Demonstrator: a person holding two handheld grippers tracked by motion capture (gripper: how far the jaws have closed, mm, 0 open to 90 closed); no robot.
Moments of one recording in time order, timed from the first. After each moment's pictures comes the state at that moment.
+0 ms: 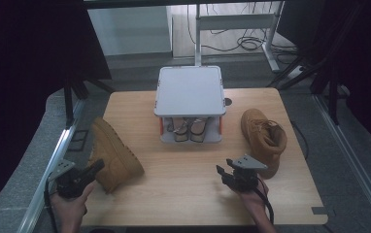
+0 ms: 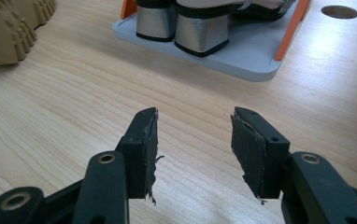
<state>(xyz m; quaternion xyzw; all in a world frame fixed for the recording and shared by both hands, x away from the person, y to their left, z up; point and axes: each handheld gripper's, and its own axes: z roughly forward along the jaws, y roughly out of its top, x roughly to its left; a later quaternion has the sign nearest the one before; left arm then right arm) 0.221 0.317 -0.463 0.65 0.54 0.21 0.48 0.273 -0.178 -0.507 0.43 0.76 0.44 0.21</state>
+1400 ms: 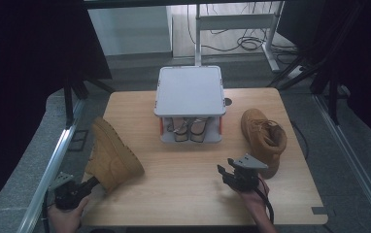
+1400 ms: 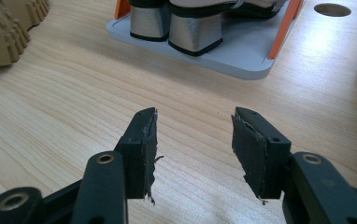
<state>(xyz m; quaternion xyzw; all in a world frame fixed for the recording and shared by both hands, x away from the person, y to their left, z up) 0.211 0.343 -0.513 0.66 0.58 0.17 0.44 0.273 -0.180 -0.507 0.44 0.76 0.44 0.21</state>
